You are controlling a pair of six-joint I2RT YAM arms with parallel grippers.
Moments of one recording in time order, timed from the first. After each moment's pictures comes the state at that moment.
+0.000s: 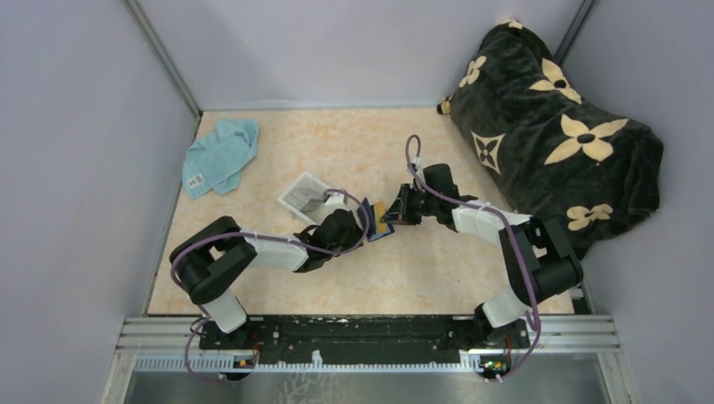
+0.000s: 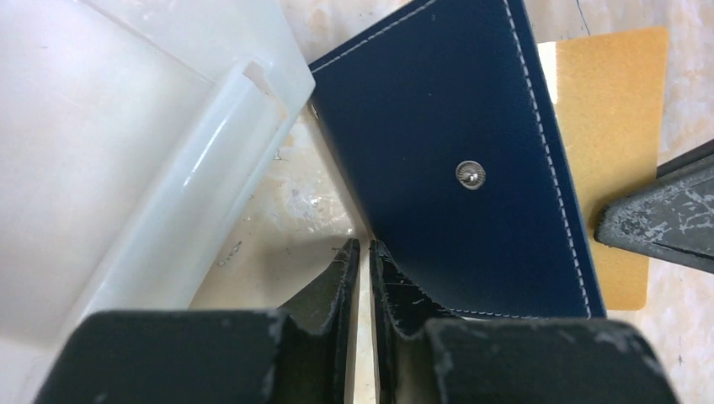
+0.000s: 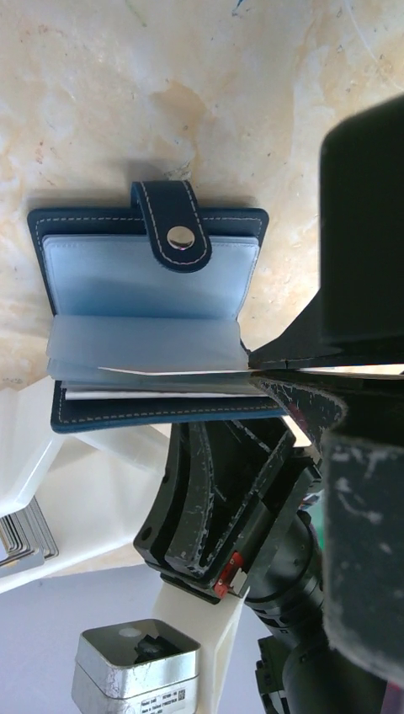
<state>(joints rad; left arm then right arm) -0.93 1.69 0.66 0.39 -0.35 -0.82 0.40 1.54 0.76 0.05 -0.59 0.66</state>
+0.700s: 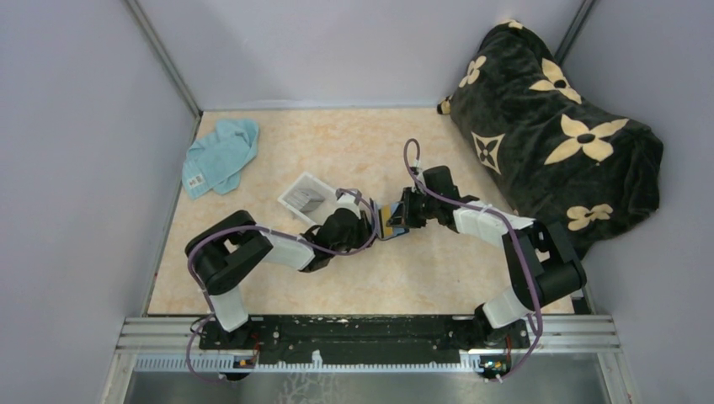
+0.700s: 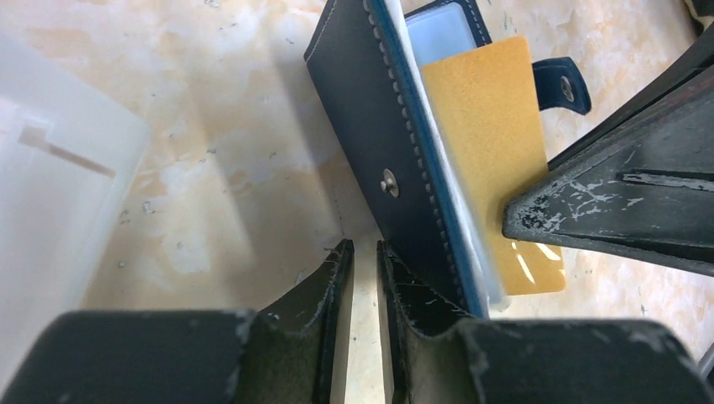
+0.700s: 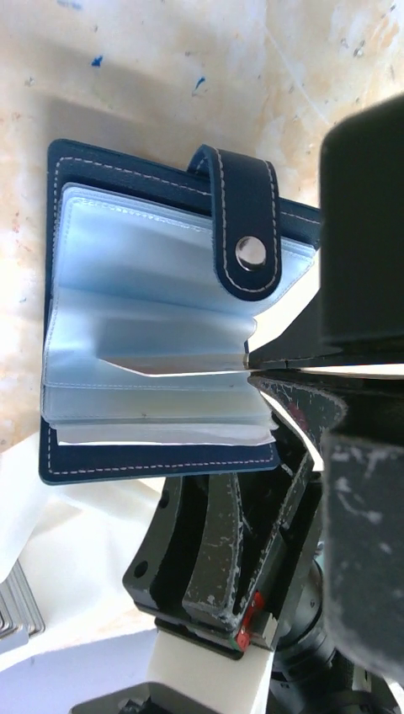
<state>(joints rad) -0.92 1.79 0.66 0.61 -0.18 -0.71 0.42 1.51 0.76 -0.05 -0.50 0.58</state>
